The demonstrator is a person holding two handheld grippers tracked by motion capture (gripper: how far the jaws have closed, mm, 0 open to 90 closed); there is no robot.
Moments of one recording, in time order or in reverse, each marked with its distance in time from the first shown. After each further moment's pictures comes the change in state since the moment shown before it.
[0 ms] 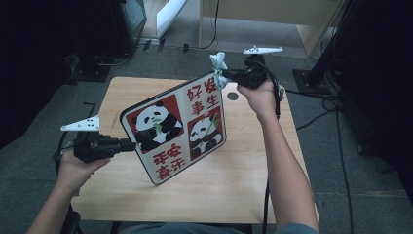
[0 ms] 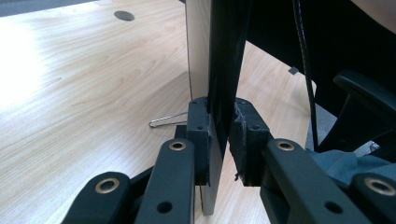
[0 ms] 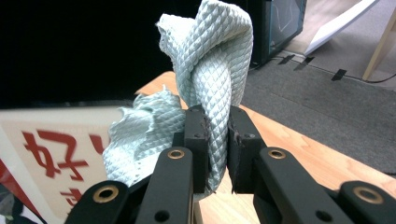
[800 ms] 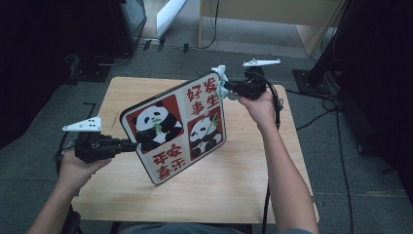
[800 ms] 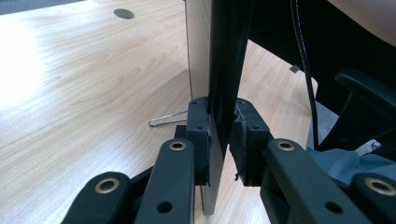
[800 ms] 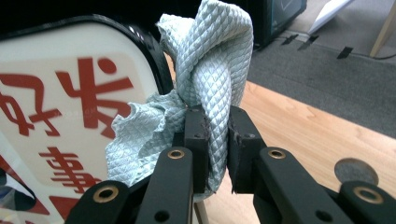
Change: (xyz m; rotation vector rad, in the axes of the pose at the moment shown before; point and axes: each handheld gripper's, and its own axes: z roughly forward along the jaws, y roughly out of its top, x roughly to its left) left arm -0.001 0.000 0.002 0.008 0.005 0.002; right arm -0.007 -0.031 0.006 0.054 0.004 0.038
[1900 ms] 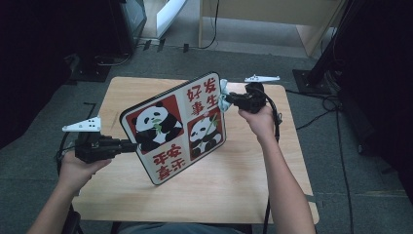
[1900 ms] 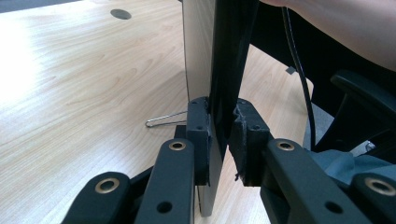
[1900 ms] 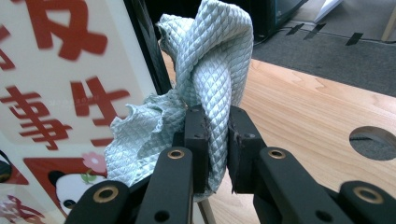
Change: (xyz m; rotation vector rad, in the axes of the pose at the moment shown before) left arm 0.001 -0.002 0.000 -0.007 -0.015 -0.004; right arm -0.013 -0.048 0.009 -0.008 0.023 0.046
